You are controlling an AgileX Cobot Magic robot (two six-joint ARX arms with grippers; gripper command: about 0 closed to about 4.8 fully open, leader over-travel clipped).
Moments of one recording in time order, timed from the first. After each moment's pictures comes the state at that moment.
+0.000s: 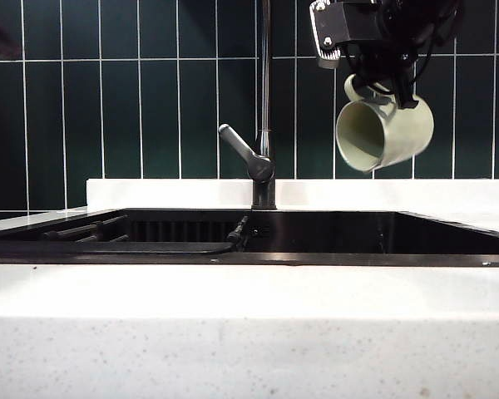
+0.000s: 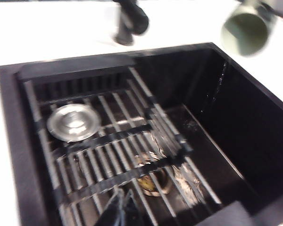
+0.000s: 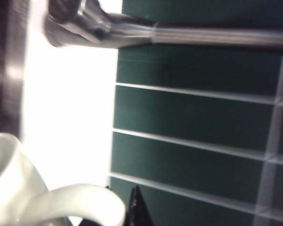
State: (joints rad) left arm -0.21 0.56 0.55 -0.29 0.32 -0.05; right arm 0.30 1.55 1.21 0.06 0.03 -1.55
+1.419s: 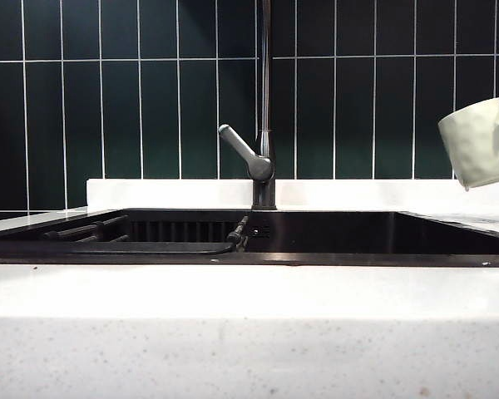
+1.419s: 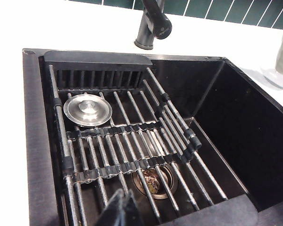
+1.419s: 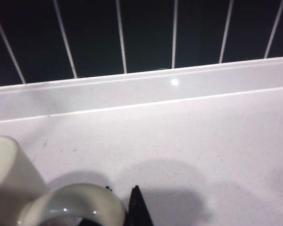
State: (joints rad) left arm -0.21 0.28 0.34 -0.27 0.26 -0.15; right arm -0.21 1.47 0.75 0.58 -0.02 0.06
